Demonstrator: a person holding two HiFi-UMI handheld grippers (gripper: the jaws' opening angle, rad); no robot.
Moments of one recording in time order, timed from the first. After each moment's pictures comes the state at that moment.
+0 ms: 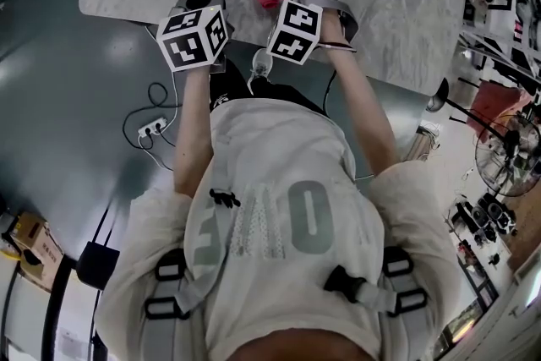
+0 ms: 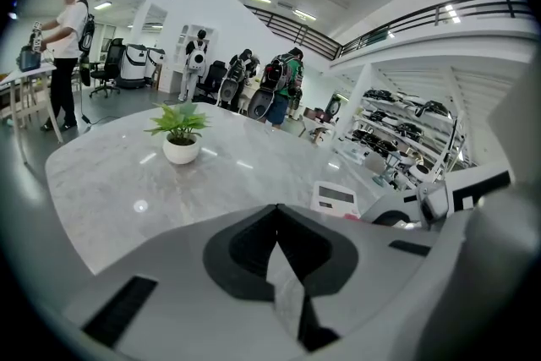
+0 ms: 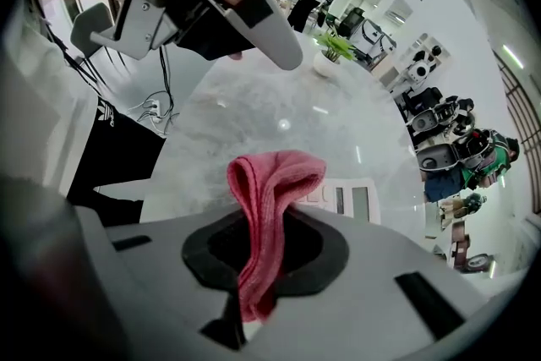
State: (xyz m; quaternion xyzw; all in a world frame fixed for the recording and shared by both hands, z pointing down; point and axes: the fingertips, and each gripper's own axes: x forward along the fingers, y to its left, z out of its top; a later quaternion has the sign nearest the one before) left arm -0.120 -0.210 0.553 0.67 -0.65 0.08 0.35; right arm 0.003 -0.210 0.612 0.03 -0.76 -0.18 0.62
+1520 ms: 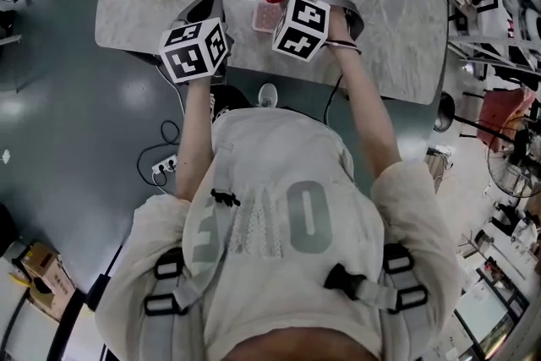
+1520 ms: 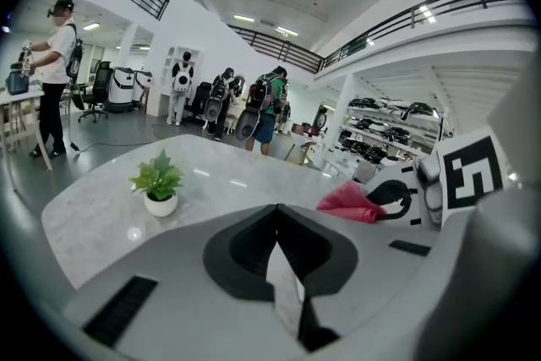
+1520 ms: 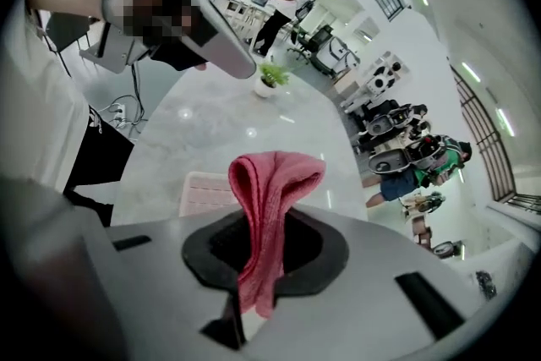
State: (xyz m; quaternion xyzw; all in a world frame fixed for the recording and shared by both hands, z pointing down) left arm -0.105 -0.234 0.481 0.70 -0.66 0.07 0.28; right arm 0.016 -0.269 0.520 0.12 -0.78 -0.23 0.57
